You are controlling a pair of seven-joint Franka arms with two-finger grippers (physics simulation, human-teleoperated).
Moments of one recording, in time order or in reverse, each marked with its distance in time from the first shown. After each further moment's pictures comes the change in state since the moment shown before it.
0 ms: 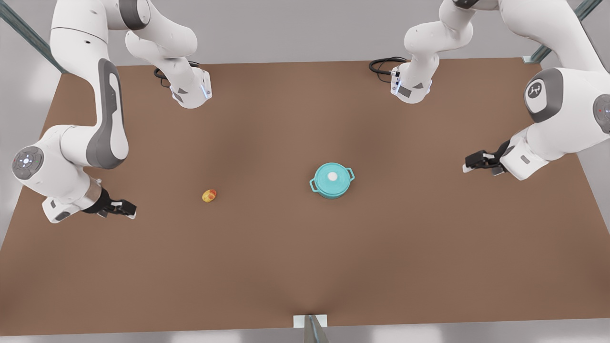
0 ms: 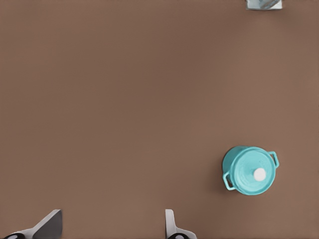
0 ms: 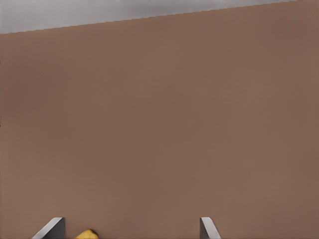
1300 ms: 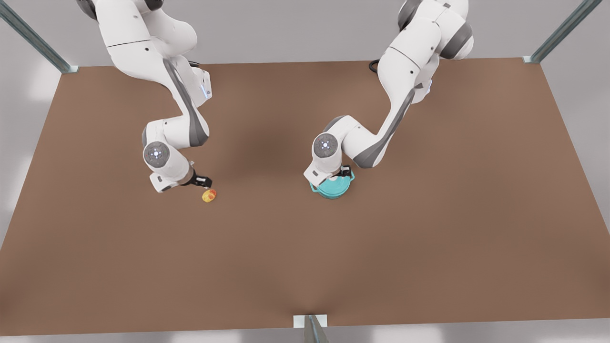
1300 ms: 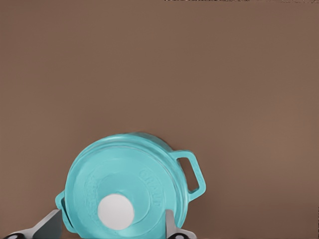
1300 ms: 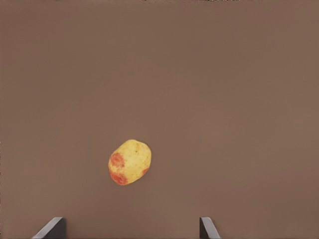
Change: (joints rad) left arm -0.741 0.398 0.003 -0.157 0.274 0.443 -0.820; right arm 0.292 -0.089 0.018 -0.553 -0.057 0.268 0.469
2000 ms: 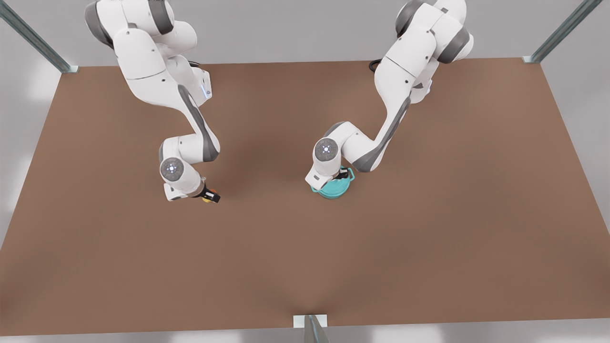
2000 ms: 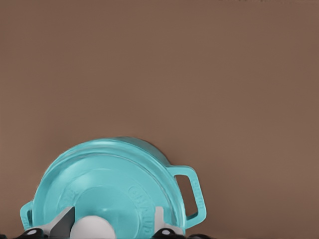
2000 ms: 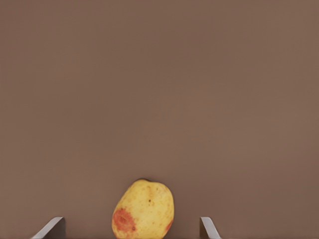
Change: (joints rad) left arm 0.000 0.042 0.001 -0.053 0.008 0.119 -0.105; right arm 0.016 0.205 0.002 0.022 0.051 0.206 0.173
